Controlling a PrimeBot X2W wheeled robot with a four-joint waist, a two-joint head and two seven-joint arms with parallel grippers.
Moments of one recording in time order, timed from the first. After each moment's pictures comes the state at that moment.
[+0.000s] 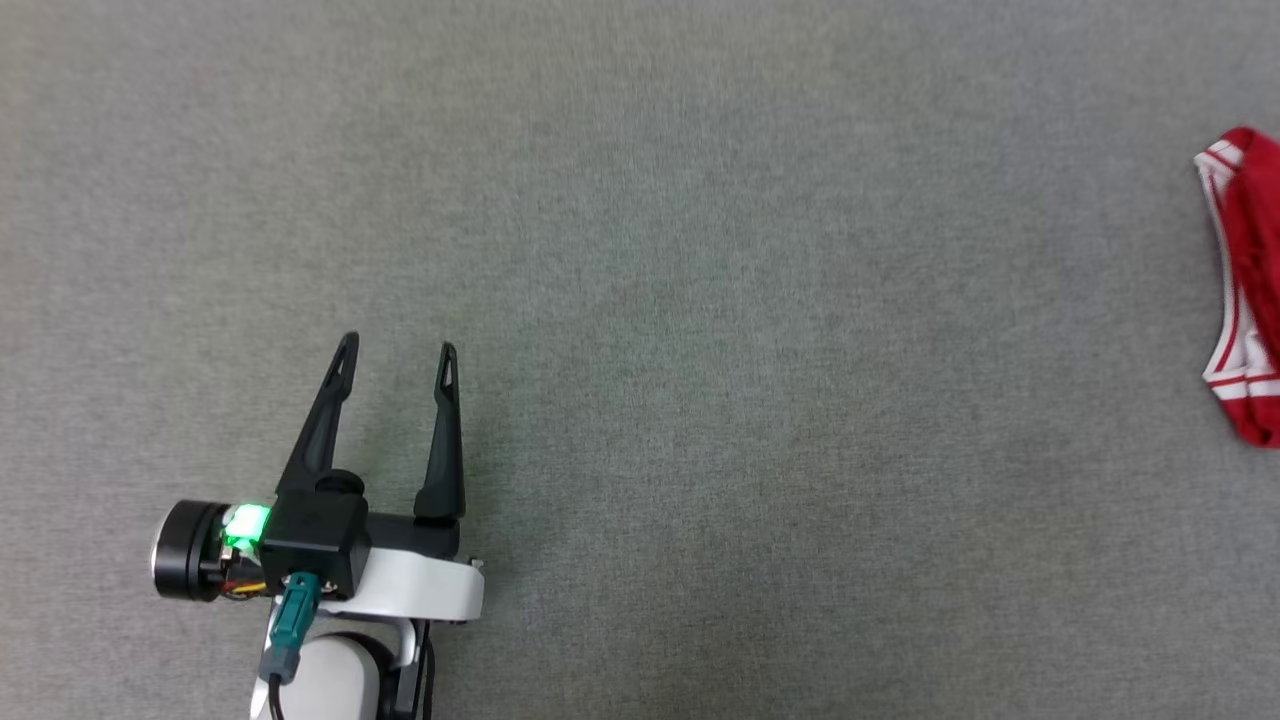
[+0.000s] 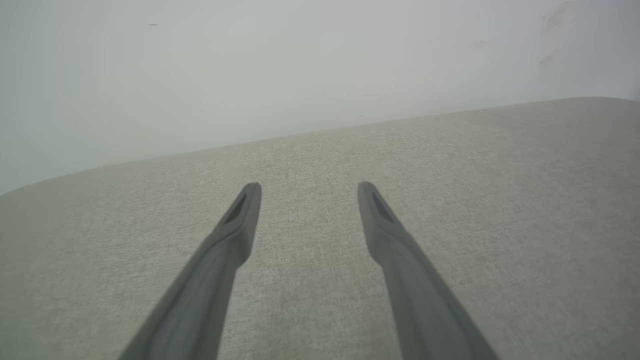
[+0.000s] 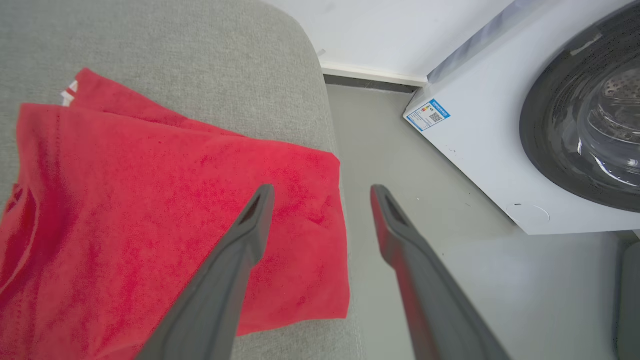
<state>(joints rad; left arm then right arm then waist) -0.14 0.11 -0.13 -0.04 0.00 0.07 -0.26 -0.69 -0.88 0.18 0.68 0.52 0.13 0.28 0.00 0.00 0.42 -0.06</state>
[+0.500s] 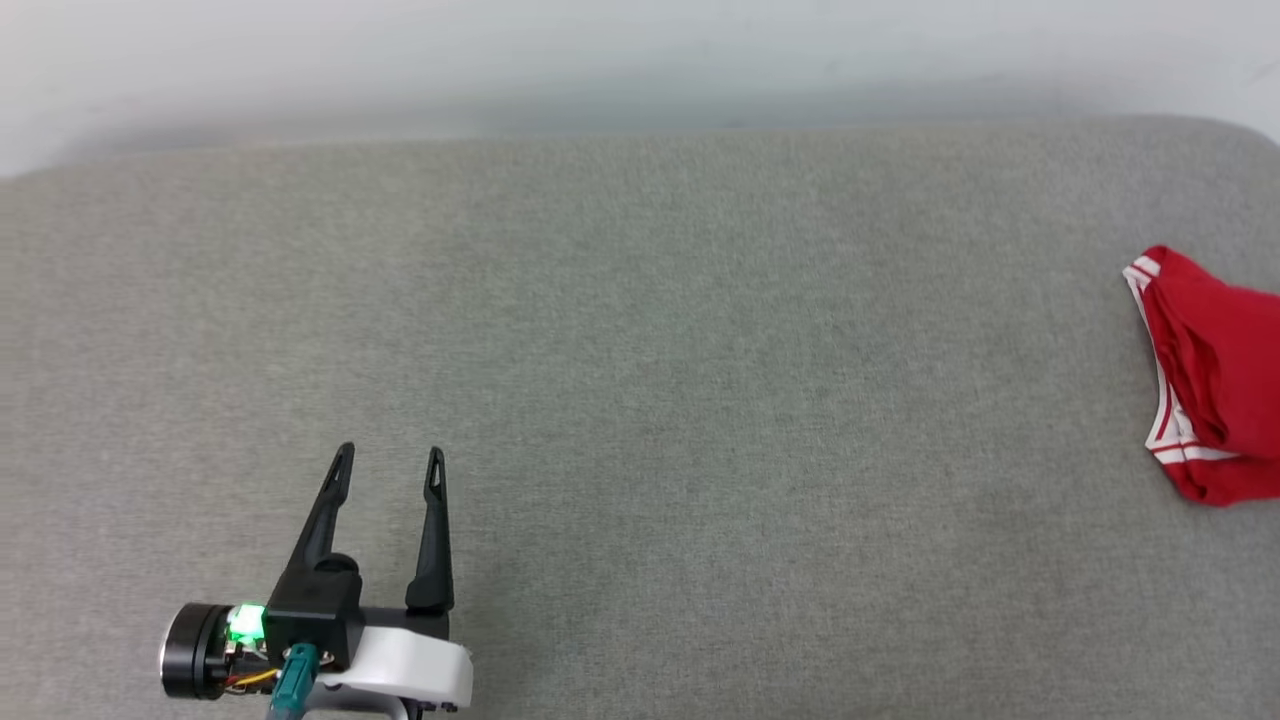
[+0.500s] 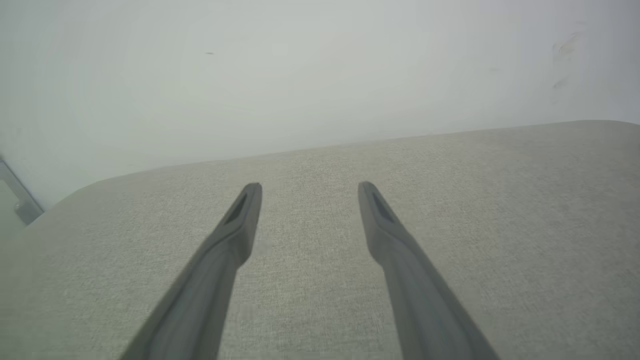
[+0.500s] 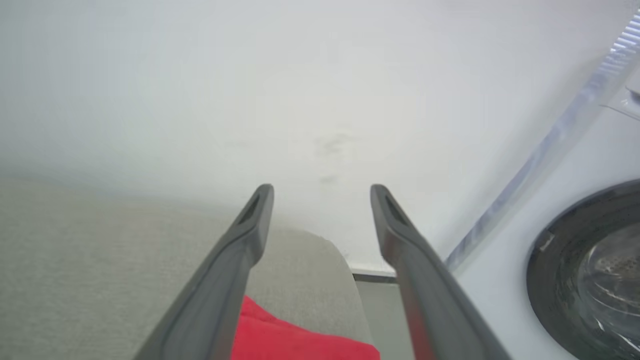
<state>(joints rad) -0.01 0.11 -0.11 0.00 -0.03 0.09 -0.26 -0.55 -0.65 -0.06 0.47 0.28 0.13 -0.11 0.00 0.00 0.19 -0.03</state>
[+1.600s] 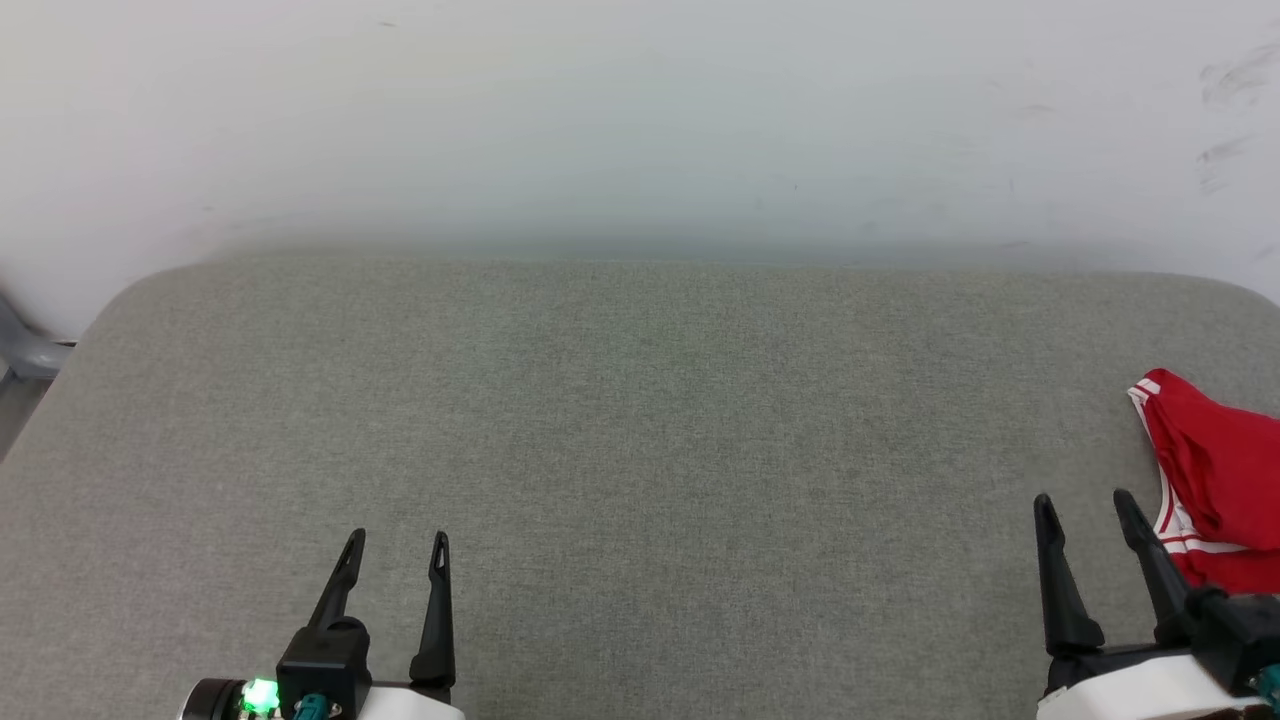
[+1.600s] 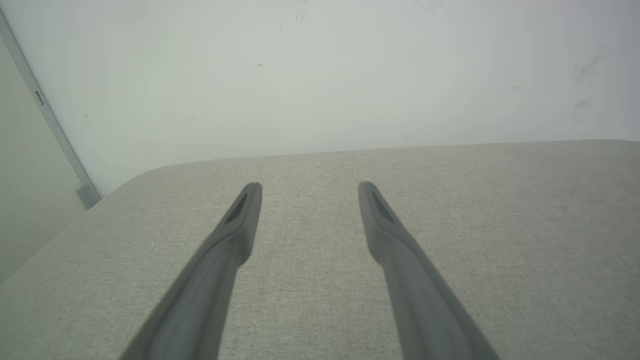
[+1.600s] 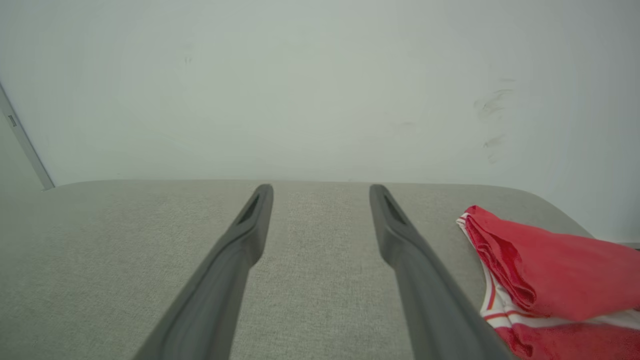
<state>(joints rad) 0.08 0.09 -0.10 0.09 -0.05 0.06 -0.26 0.05 -0.11 -0.06 0.08 0.16 0.13 -0.25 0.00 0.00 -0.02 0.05</state>
